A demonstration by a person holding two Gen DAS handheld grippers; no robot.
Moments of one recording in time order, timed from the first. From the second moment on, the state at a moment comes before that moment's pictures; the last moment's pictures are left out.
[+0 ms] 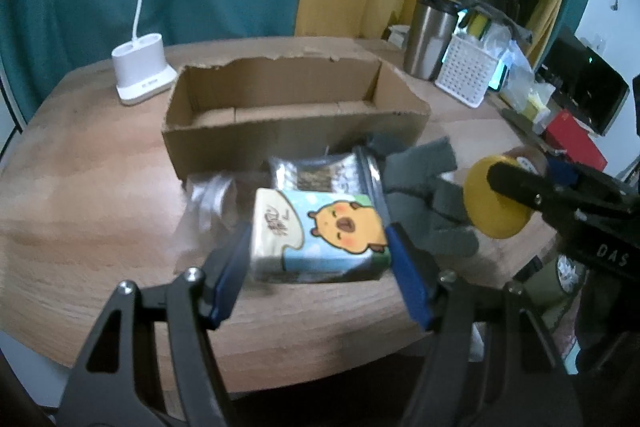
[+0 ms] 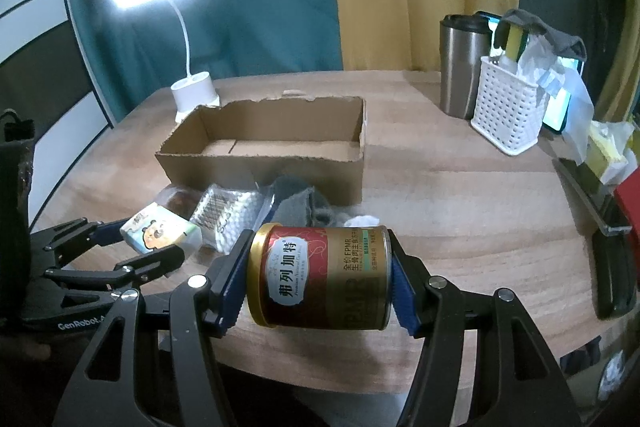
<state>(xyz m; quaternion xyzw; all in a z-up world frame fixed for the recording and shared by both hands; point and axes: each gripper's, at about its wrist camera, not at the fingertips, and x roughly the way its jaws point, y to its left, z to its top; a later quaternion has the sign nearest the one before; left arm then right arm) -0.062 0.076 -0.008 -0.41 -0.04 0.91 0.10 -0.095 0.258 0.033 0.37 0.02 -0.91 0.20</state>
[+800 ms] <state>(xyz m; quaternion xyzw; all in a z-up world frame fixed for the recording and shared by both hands) -0.092 0.068 0.021 -0.38 -0.04 0.92 0.10 -0.126 0.249 0.053 0.36 0.02 -0.91 0.21</state>
